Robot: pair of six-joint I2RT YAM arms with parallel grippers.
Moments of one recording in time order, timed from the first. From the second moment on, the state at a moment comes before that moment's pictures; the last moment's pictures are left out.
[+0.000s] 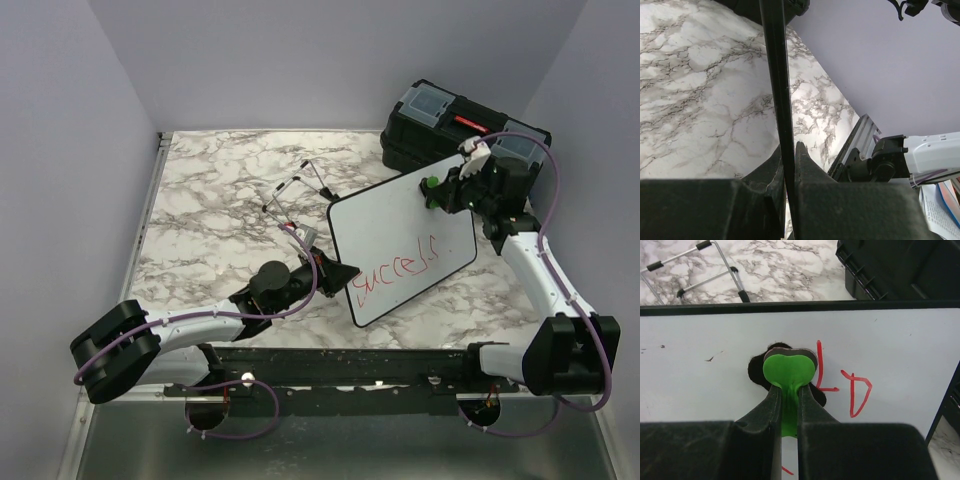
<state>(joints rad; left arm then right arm) -0.98 1.19 0.40 0.79 0.01 -0.71 0.01 1.26 0.95 -0.09 -0.52 -0.09</state>
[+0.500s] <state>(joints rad) -0.98 1.19 0.40 0.78 0.00 -0.73 0.32 1.24 1.01 -0.09 -0.69 -0.08</state>
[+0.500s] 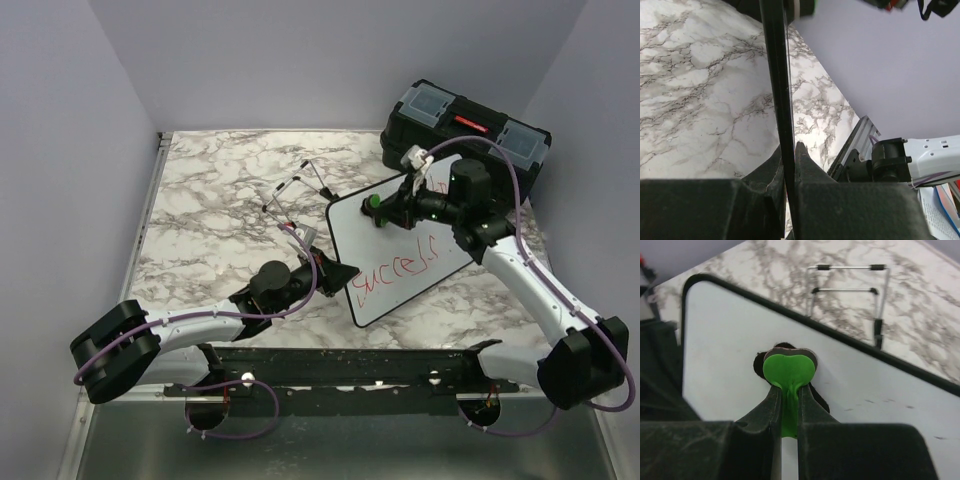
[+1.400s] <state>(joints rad) -0.97 1.19 0.41 0.77 -0.02 -0.75 0.22 1.25 0.96 -0.10 -0.38 -0.18</state>
